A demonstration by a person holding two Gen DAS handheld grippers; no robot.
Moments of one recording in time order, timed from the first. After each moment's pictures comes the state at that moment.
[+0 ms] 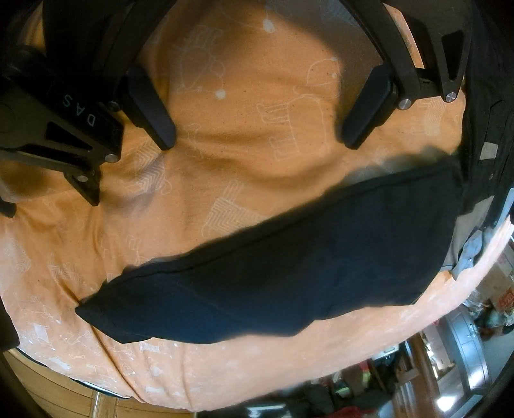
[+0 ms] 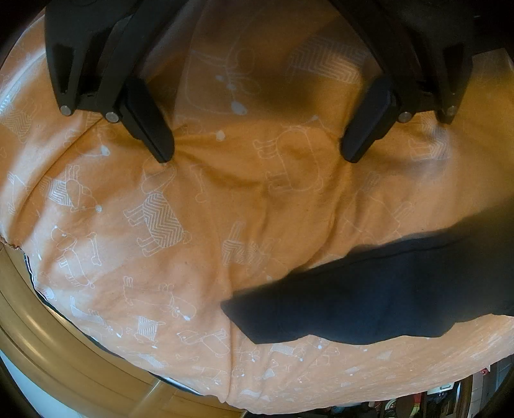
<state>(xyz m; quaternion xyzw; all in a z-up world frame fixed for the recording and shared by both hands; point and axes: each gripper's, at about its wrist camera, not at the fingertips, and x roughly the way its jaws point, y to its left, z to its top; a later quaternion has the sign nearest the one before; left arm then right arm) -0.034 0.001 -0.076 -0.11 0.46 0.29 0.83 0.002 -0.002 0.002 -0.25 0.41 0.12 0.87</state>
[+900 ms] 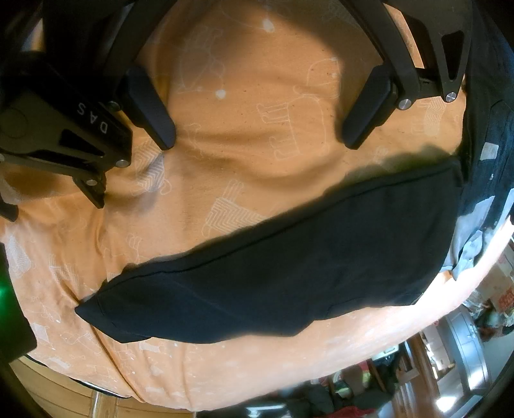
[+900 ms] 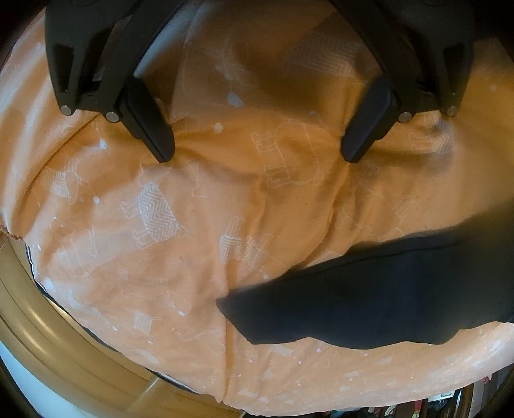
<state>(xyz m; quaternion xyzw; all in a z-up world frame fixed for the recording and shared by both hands) -0.035 0.003 -0.076 -0.11 0.46 0.29 0.83 0.003 0.009 -0.002 -0.25 0.42 0.12 0.86</state>
